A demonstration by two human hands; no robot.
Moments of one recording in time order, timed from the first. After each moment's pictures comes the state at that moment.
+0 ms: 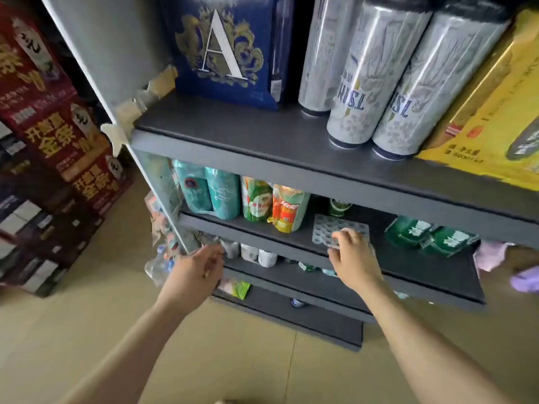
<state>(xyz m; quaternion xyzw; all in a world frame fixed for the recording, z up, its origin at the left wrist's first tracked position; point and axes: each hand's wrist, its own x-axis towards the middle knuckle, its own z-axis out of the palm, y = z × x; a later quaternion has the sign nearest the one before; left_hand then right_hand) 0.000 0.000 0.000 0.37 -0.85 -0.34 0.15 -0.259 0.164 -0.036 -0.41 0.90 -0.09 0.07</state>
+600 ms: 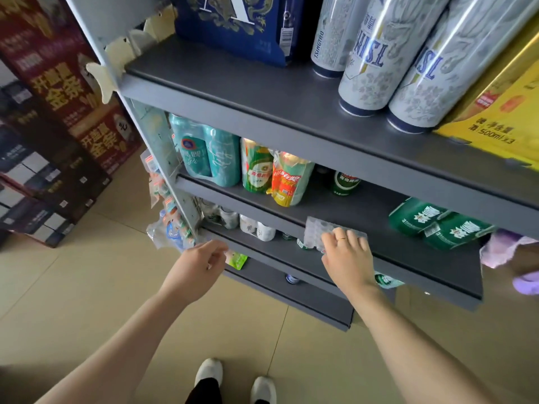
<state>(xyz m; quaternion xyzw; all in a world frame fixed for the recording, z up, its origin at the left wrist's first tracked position) 0.001 0.035 -0.046 0.39 -0.84 -0.35 0.12 -0.245 0.186 -0.068 -0.53 0.83 0.08 -0.12</state>
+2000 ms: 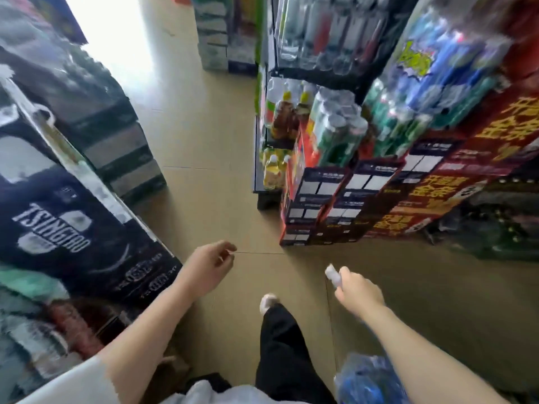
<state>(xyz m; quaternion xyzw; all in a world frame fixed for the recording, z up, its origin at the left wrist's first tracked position) 0.560 -0.282 -0.037 0.80 -0.47 -0.28 0.26 0.290 -0.432 -0.083 -0.81 0.53 0.20 0.16</state>
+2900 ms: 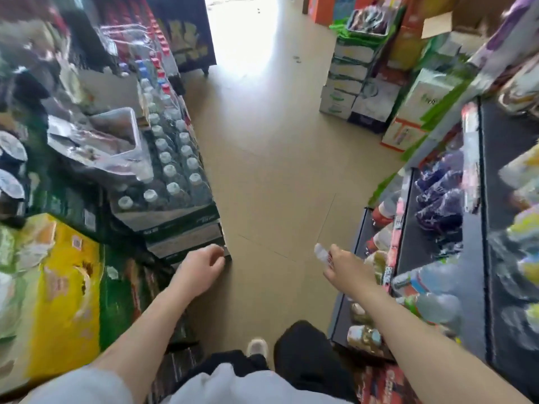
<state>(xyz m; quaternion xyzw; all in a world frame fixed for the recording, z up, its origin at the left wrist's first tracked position) 1.117 -0.609 -0.041 0.92 -0.21 -0.22 0.26 0.966 -0.867 -0.051 -0.94 0.26 0.17 0.17</state>
